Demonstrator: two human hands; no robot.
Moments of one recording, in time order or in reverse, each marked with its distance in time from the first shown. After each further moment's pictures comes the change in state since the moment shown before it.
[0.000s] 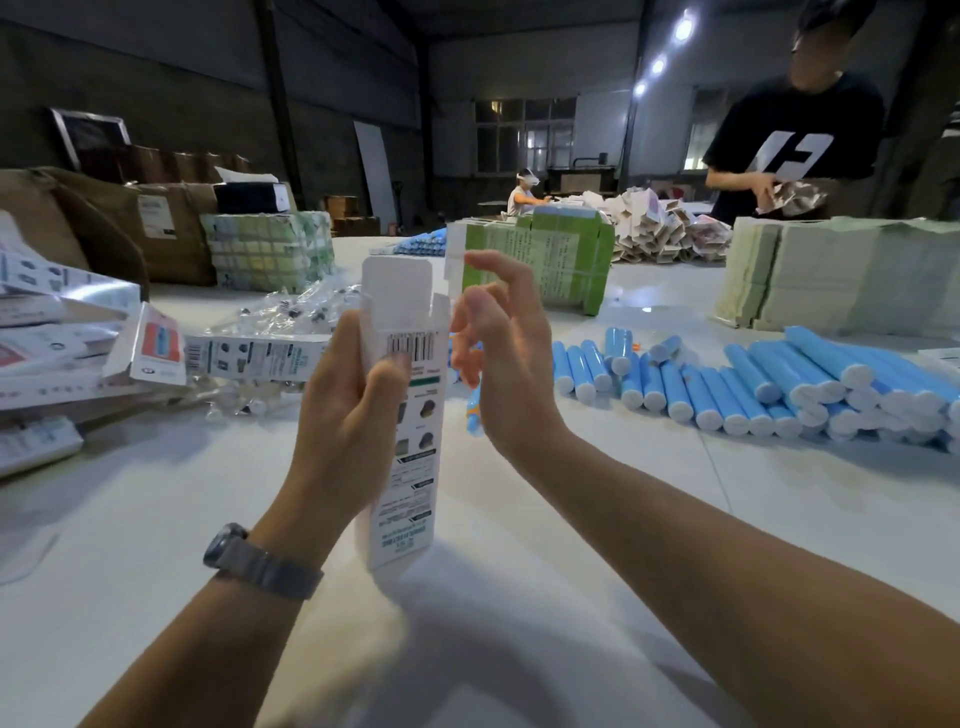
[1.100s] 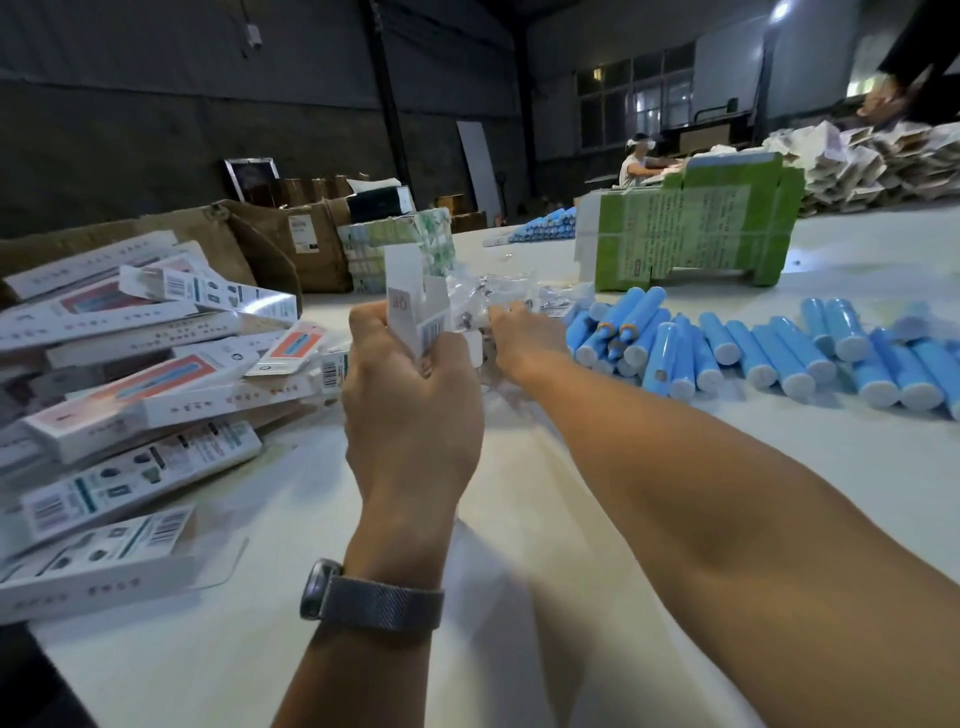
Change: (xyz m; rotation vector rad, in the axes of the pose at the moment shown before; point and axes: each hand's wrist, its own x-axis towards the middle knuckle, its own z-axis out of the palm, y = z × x) left_hand 0.023 -0.015 -0.048 0.448 0.452 -0.328; right_hand 0.103 0.187 0.104 -1.305 -0.500 0.161
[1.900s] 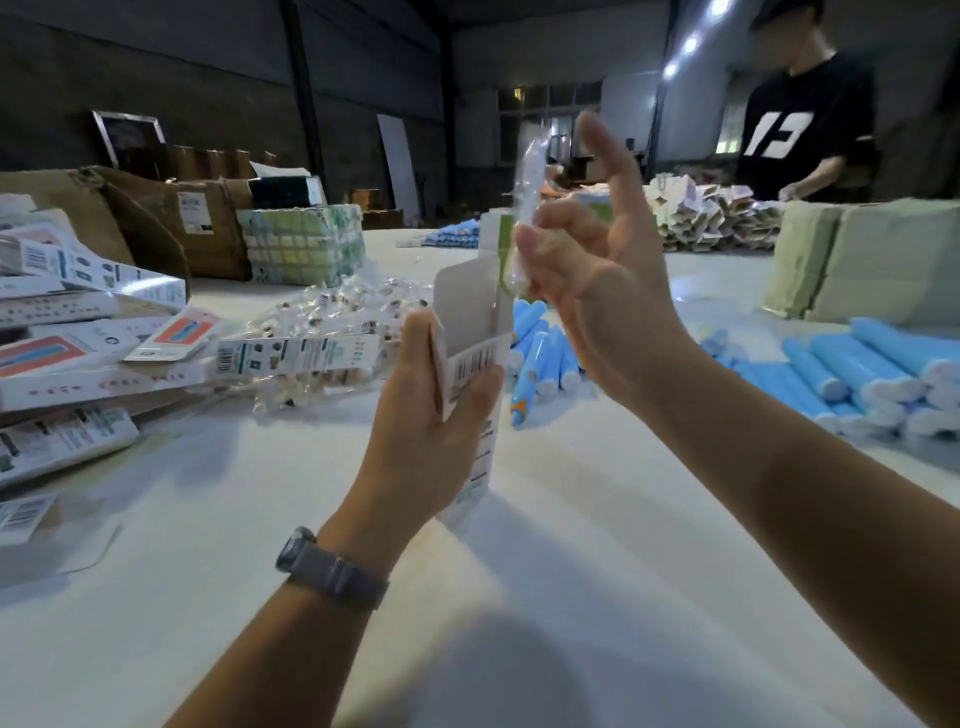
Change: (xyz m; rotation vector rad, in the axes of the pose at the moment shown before) left_hand -0.047 0.012 0.031 -0.430 -0.455 0.343; right_hand -0.179 0.042 -0.193 1.524 0.376 -0.261
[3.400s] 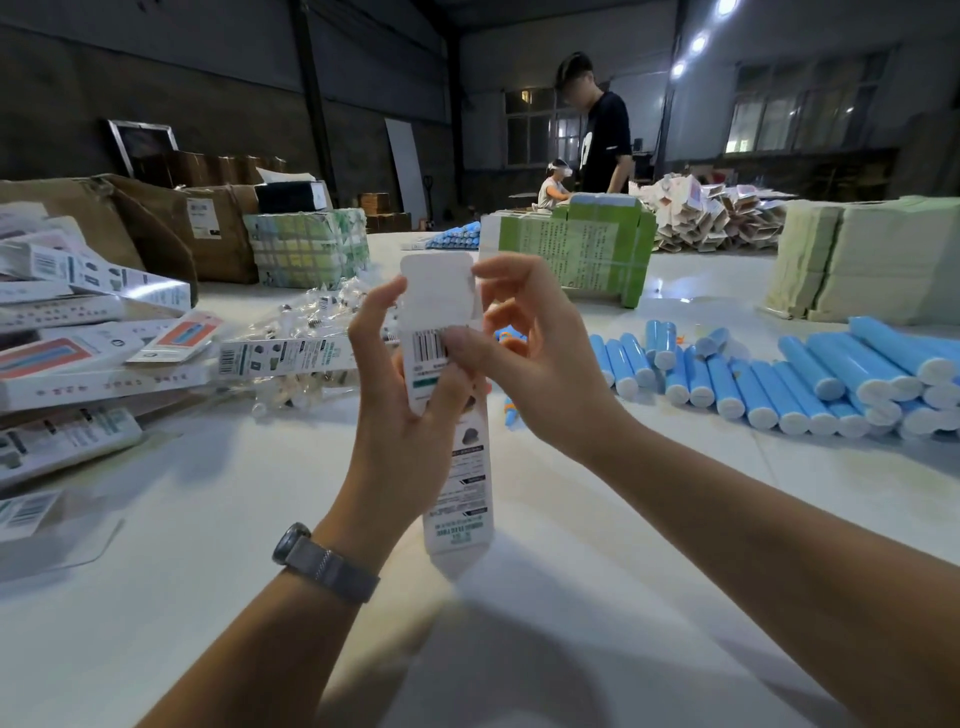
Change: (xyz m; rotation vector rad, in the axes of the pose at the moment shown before) left_hand 0.000 -0.005 0.001 -0.074 0.039 0.200; right_hand -0.037 0.026 0.009 -0.353 -0.140 0.020
